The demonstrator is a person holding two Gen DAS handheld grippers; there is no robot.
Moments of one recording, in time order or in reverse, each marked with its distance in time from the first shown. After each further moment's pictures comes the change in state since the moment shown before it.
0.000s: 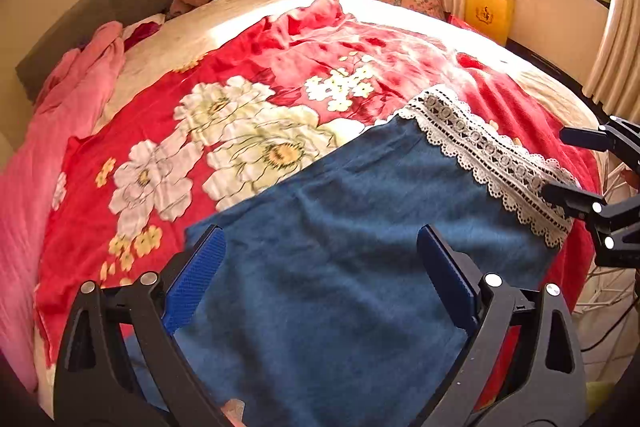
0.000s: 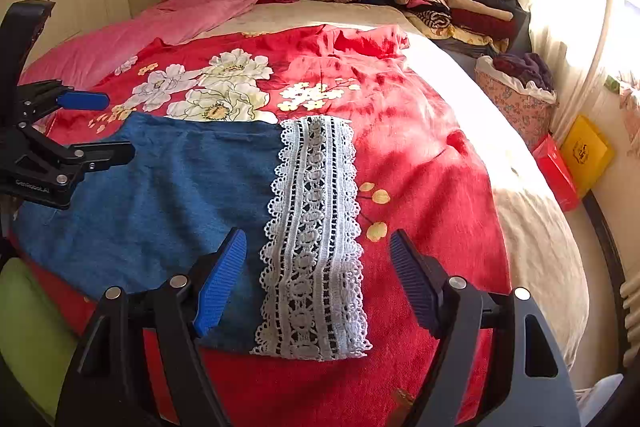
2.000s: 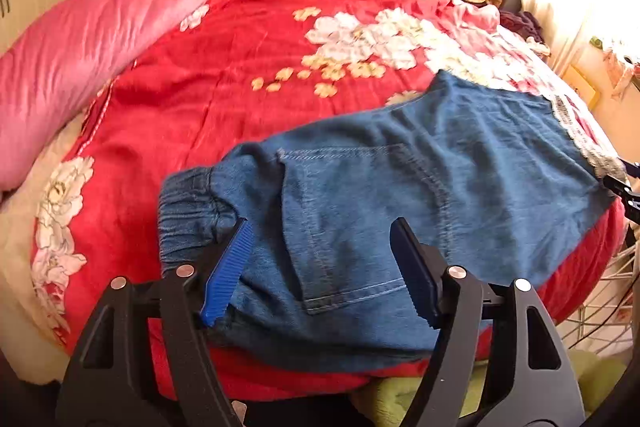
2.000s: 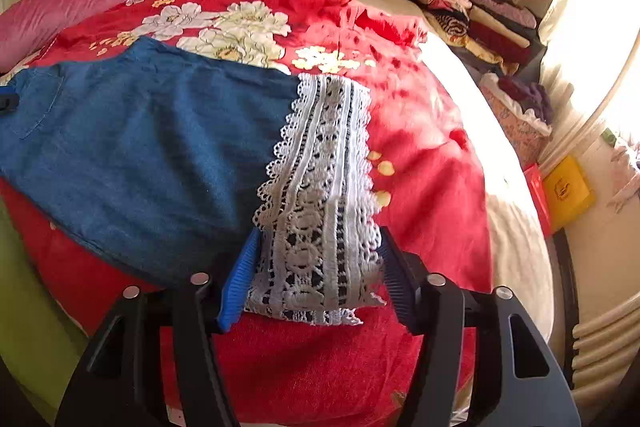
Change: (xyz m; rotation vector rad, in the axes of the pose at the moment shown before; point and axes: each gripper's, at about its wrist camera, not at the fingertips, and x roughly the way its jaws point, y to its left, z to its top) left arm -0.086 0.150 -0.189 -0.478 0.031 0.117; right arm -0.002 0.031 -0.013 -0.253 0.047 -0.121
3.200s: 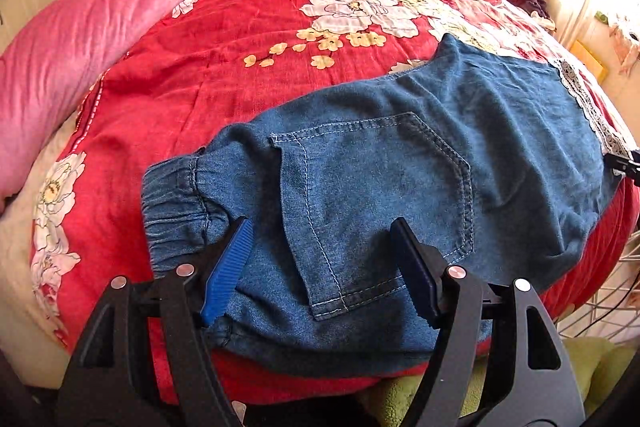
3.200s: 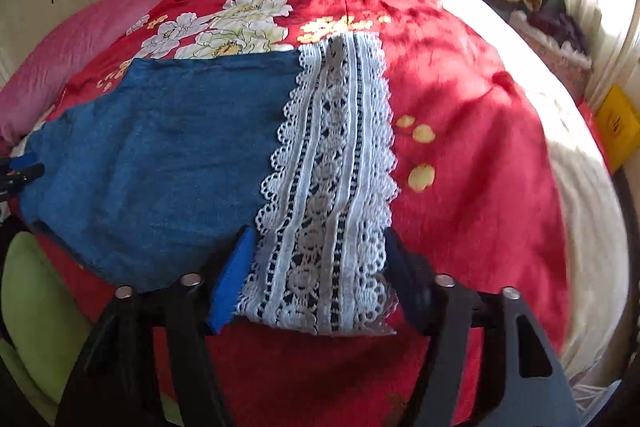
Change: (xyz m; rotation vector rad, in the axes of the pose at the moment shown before) left arm 0.026 -0.003 -0.008 0.038 0.083 0.049; right arm 0.054 -0.025 -0.011 0.255 0.134 0.321
